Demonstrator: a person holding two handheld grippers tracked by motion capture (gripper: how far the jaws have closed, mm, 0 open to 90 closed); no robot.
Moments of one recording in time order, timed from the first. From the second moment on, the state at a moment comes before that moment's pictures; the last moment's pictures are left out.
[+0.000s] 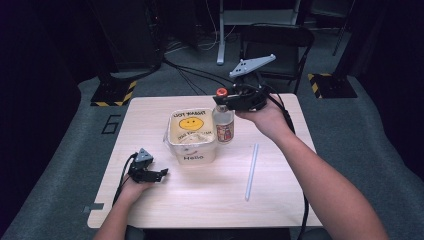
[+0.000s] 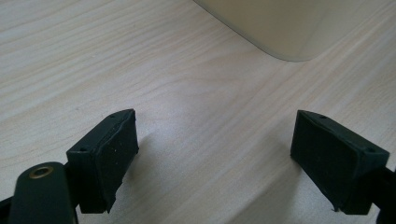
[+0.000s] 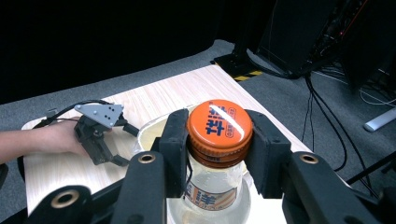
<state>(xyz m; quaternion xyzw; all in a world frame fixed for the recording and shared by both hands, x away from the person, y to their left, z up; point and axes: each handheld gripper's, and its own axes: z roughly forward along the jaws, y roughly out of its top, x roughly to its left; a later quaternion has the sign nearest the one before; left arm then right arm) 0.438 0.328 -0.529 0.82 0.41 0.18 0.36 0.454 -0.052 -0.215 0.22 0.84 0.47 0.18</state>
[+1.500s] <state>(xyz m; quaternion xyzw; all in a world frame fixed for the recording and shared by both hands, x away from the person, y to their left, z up) 0.438 0.327 -0.529 0.82 0.41 0.18 0.36 0.492 0.017 -0.224 0.21 0.83 0.48 0.19</state>
